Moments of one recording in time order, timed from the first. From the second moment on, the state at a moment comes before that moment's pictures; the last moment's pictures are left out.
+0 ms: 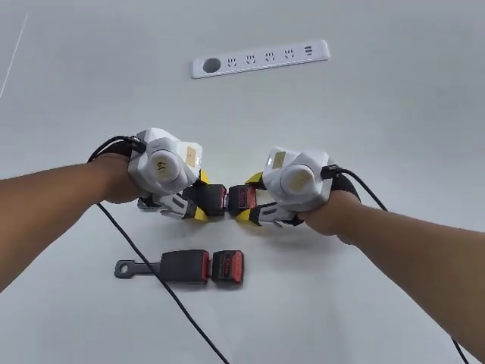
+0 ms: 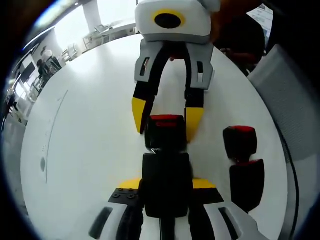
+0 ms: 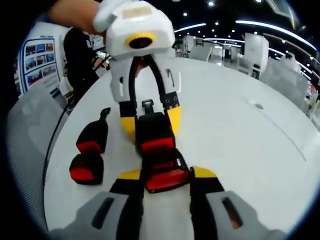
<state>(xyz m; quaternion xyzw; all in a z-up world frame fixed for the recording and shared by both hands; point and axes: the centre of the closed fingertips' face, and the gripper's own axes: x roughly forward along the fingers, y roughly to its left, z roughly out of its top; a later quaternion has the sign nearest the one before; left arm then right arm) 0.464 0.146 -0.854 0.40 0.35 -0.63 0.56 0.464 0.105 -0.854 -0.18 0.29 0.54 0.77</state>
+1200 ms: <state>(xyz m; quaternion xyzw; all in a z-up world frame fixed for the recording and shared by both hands) 0.462 0.143 -0.852 0.40 0.36 -0.63 0.56 0.466 0.093 -0.853 -0.18 0.28 0.55 0.76</state>
